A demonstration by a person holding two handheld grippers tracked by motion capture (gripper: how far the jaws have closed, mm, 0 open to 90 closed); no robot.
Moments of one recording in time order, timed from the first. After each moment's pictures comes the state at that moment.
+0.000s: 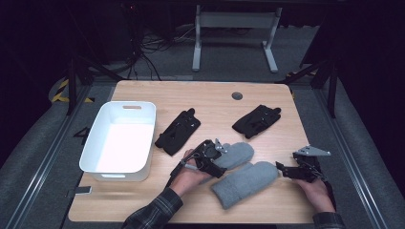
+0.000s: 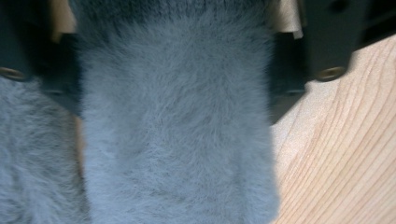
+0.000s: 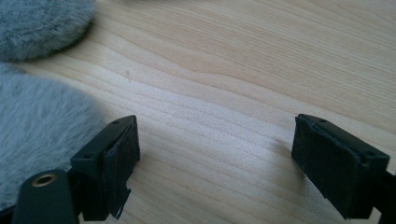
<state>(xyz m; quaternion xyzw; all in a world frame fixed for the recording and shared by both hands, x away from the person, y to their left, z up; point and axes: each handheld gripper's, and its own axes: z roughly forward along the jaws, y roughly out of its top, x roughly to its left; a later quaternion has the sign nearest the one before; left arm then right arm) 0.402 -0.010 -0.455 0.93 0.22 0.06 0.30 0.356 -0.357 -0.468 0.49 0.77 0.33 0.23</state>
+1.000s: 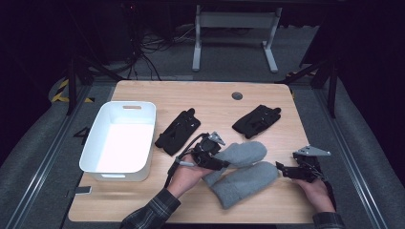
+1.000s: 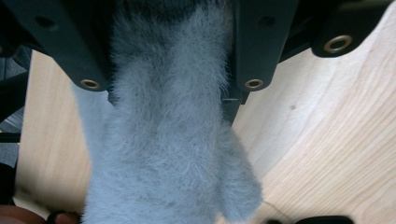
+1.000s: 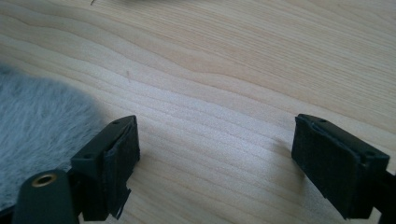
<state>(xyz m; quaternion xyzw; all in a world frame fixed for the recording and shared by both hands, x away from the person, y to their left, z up) 0.382 -0.004 -0.399 0.89 0.24 -0.02 0.38 0.356 -0.358 -0.468 0.49 0.77 0.33 0.23</state>
